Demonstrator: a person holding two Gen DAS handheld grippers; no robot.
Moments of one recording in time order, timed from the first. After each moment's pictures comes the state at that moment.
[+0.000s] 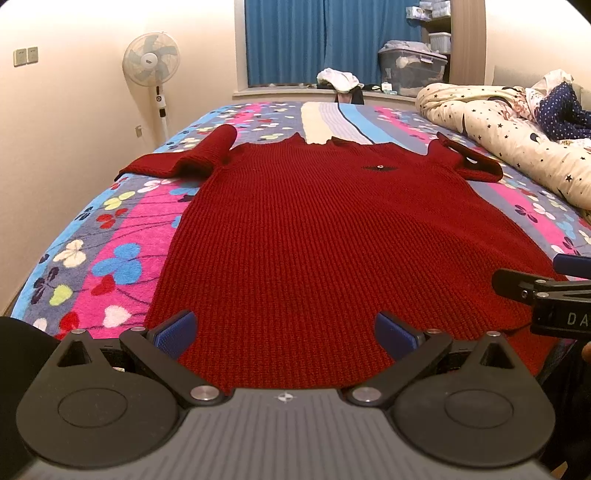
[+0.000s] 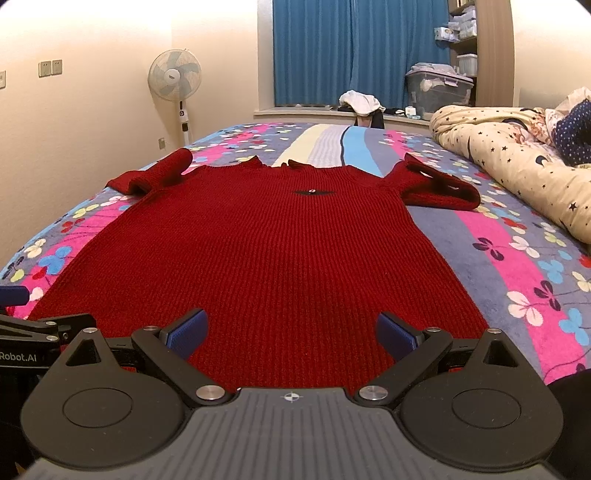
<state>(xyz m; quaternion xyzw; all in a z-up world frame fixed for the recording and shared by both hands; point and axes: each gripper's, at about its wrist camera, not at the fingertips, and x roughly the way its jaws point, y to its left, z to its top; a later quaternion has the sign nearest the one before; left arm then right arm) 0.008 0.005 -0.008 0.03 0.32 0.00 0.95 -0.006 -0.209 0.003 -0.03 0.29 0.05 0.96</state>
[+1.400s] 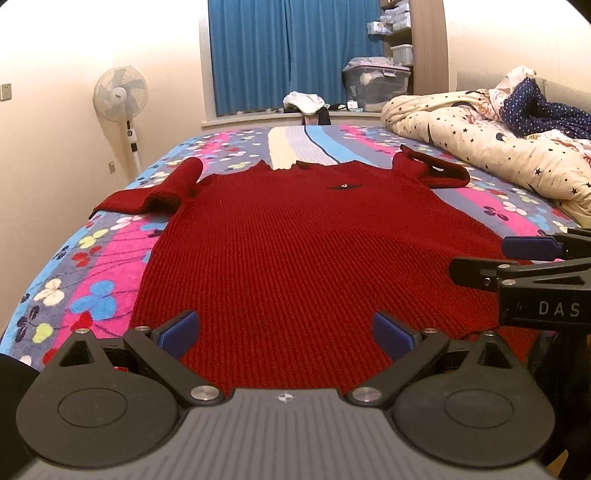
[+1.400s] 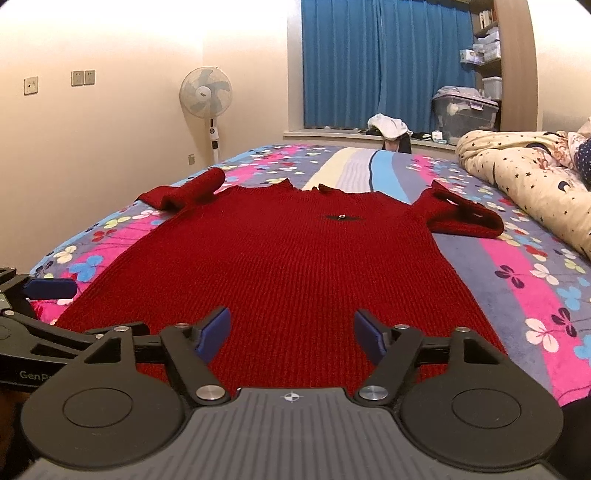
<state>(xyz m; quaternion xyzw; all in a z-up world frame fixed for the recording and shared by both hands) 0.003 -0.012 -0.004 0.06 0.27 -0.05 0.96 -0.019 -0.201 0.015 -0.04 0.25 0.10 0.96</state>
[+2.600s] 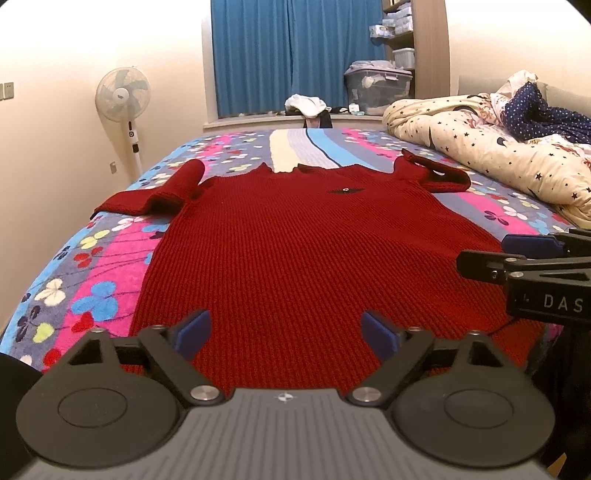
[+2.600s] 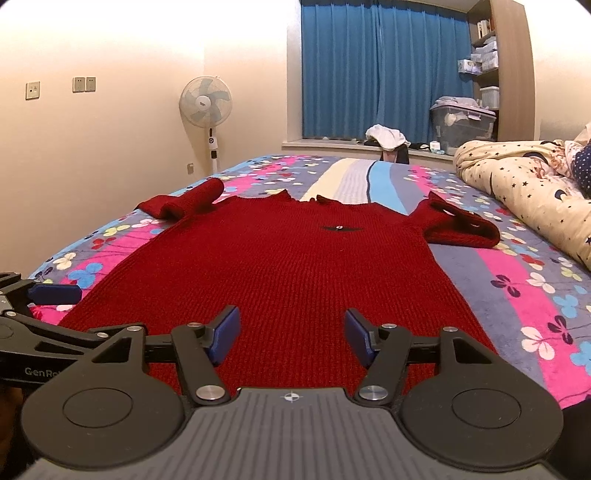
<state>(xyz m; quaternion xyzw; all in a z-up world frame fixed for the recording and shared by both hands) -0.001 -0.011 -0.001 0.05 0.27 -0.05 0.96 -0.023 -0.201 0.018 -0.04 0.24 0.10 0.97</state>
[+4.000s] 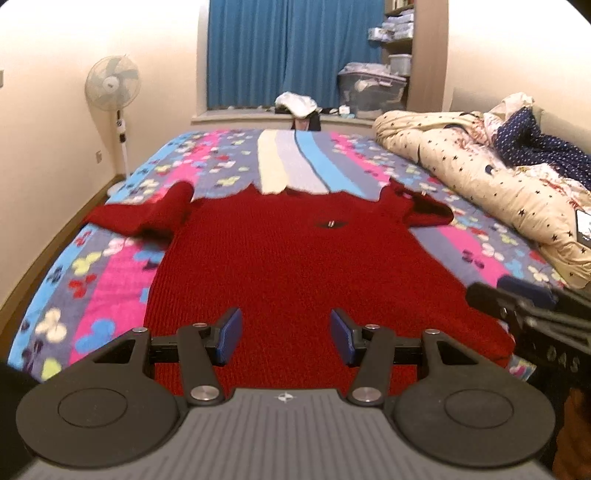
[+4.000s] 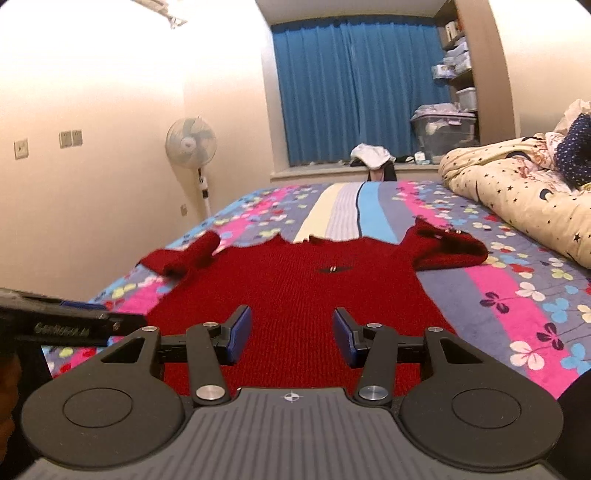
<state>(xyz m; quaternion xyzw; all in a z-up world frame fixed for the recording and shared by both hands) 0.028 -0.004 0.092 0.02 0.29 -0.08 0.95 -0.036 -0.215 0.073 0.03 0.20 0.08 0.98</state>
